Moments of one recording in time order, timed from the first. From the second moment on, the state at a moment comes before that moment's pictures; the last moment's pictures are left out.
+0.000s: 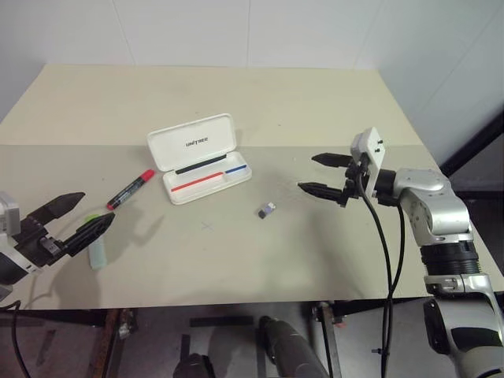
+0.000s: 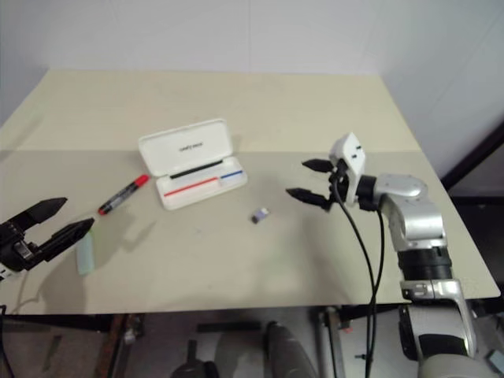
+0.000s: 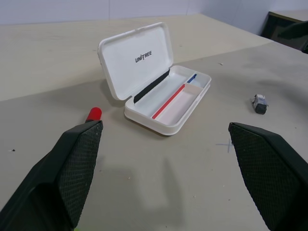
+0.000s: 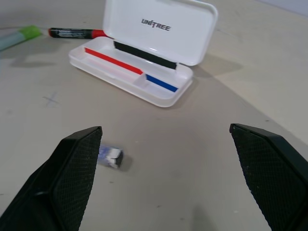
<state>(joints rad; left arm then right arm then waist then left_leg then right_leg) 0.15 0.79 0.72 -0.22 -0.77 0.46 -0.84 -0.67 -0.58 -0.02 0.18 0.35 0.41 1.10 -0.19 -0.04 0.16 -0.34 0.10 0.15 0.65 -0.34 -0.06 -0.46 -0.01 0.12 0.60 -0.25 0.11</state>
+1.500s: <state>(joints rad) -0.82 0.70 -0.05 0.76 -0.23 0.15 -1.23 -0.33 -0.70 -0.12 -0.08 0.49 0.39 1.16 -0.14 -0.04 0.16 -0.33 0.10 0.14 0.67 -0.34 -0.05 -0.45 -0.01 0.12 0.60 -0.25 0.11</state>
